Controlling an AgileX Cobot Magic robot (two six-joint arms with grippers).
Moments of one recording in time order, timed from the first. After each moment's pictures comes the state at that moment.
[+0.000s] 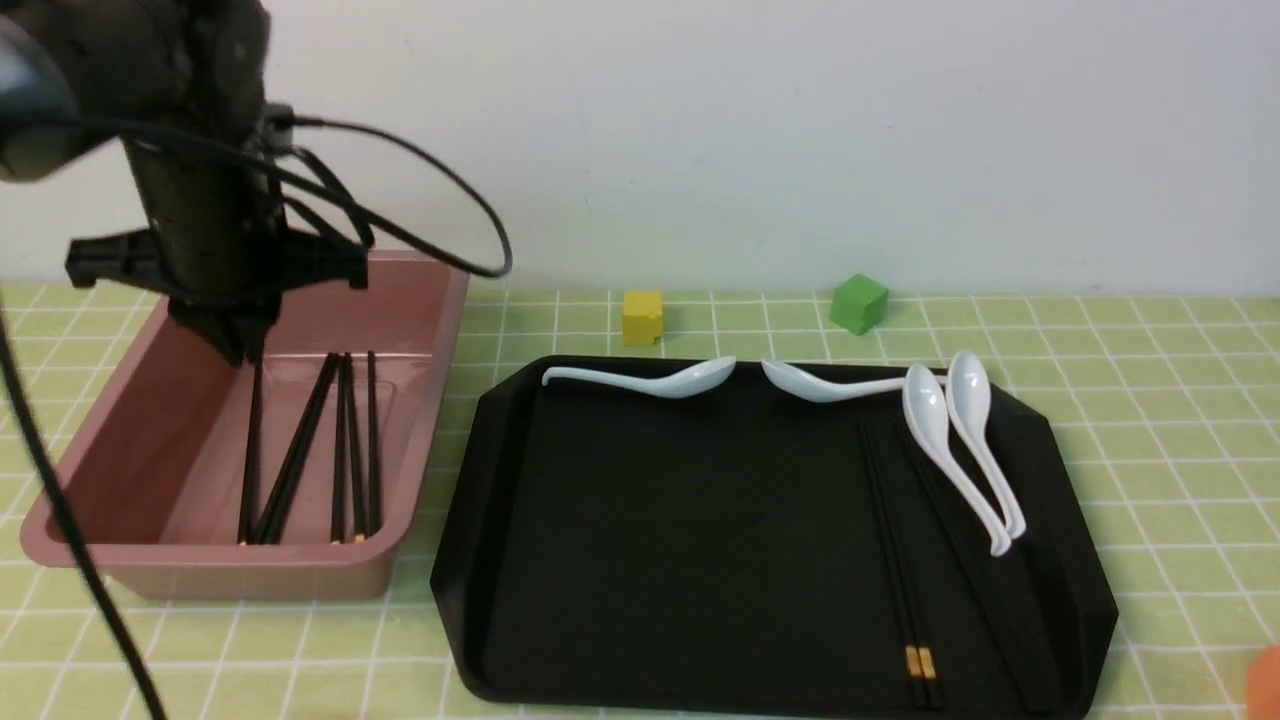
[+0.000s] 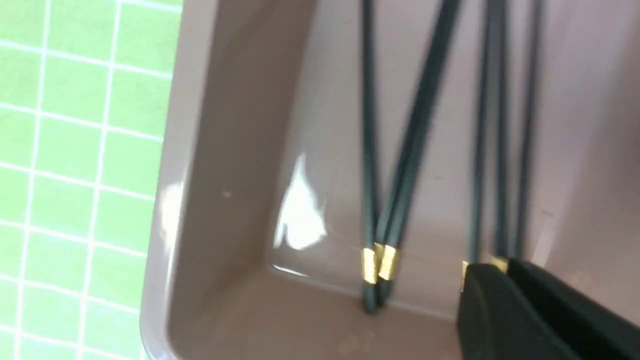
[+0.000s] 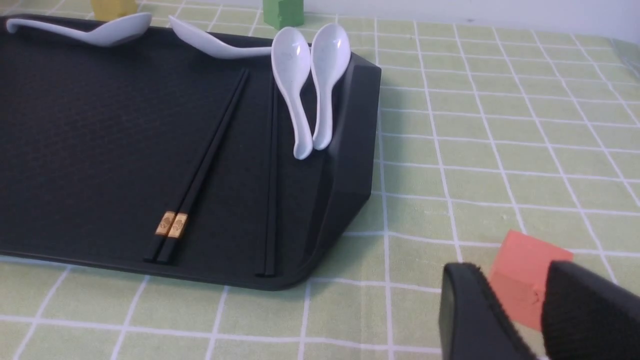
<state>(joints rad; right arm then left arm) 0.06 -0.01 0.02 -0.03 0.37 0.03 -0.20 1.83 -1.70 0.22 1.22 -0.44</state>
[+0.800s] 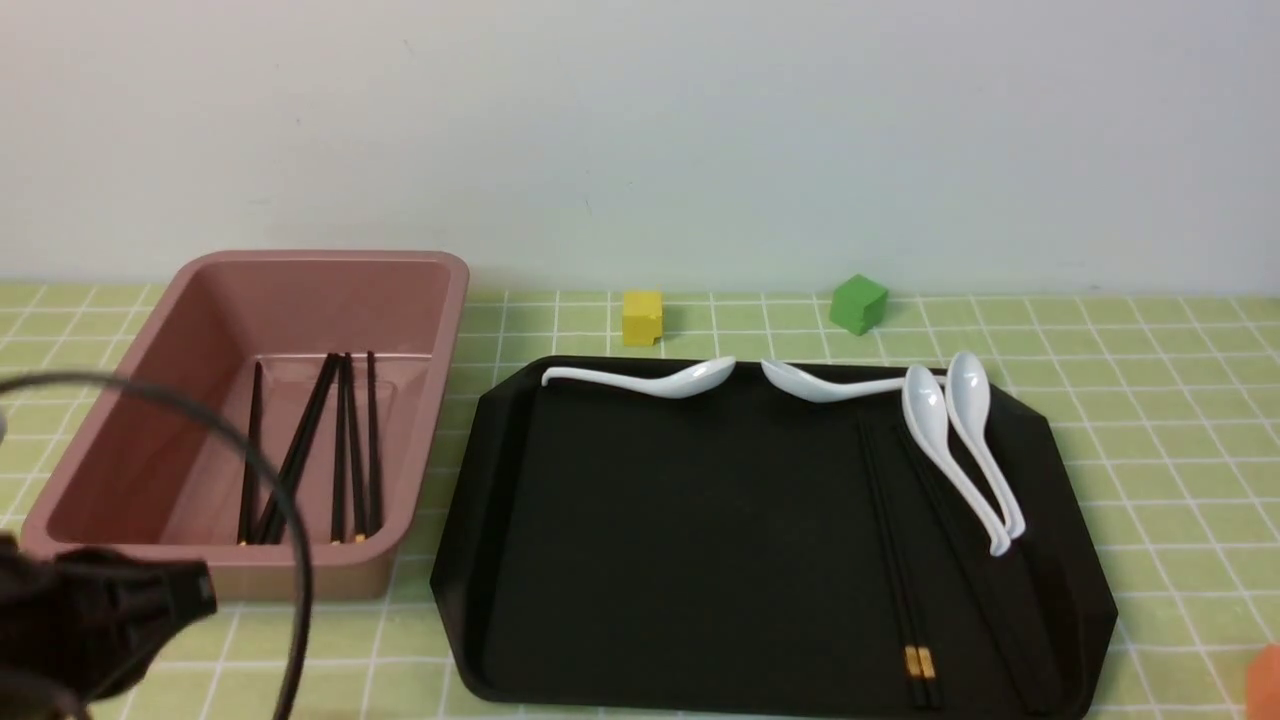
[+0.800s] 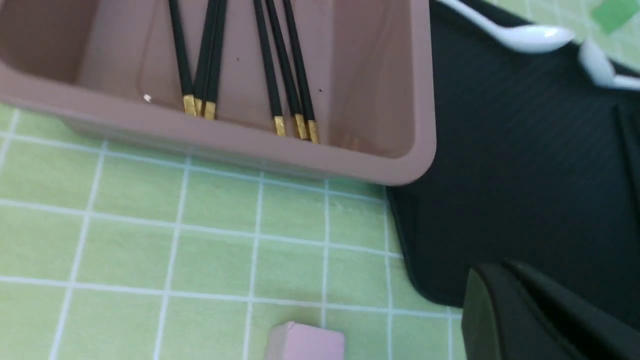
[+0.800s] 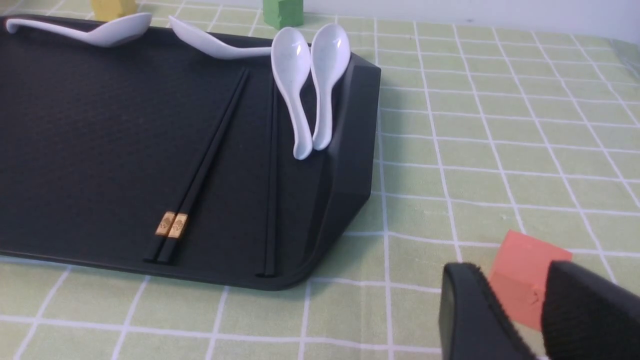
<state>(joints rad) 0.06 -0.01 0.02 -0.03 0.37 0.03 -0.20 0.74 -0.43 -0.25 0.36 -0.29</state>
